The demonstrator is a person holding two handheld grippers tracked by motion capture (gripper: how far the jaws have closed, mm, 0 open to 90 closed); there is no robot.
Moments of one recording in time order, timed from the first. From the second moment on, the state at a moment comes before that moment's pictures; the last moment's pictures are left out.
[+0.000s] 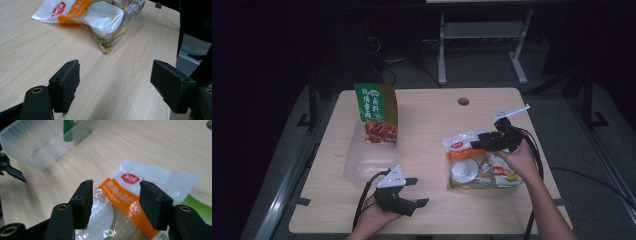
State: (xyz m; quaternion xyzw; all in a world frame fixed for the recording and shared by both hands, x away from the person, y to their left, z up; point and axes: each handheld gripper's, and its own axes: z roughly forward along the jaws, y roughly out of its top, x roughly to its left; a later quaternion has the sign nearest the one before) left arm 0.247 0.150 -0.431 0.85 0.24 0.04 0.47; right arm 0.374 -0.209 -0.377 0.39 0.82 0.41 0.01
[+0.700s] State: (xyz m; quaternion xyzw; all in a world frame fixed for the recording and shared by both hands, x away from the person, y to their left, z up) left arm 0.246 0.146 -0.434 0.85 0.24 0.04 0.47; right arm 0.373 -0.245 -0.412 0.46 0.80 0.38 0.00
